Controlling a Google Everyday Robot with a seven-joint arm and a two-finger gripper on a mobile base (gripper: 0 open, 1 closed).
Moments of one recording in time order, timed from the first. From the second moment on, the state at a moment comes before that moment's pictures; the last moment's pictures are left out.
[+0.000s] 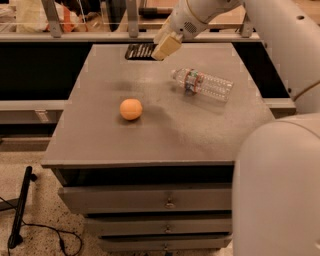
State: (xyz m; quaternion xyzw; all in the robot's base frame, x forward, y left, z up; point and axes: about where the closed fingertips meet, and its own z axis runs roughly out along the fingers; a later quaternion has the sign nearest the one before) arm 0.728 -0.023 0.957 -0.64 0.67 0.11 0.36
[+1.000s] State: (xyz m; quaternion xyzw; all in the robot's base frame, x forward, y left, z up) arm 0.670 -0.019 0.915 -0.63 0.69 0.09 0.34
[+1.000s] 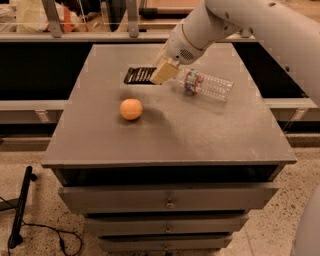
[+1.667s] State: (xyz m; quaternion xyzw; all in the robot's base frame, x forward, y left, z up) arm 0.653 -0.028 0.911 -0.63 0.70 0.10 0.33
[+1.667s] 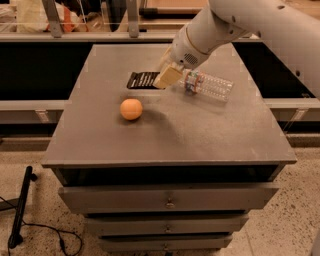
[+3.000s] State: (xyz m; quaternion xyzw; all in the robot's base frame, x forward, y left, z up) arm 0.640 -0.030 0.888 -0.64 0.70 0.12 0.28
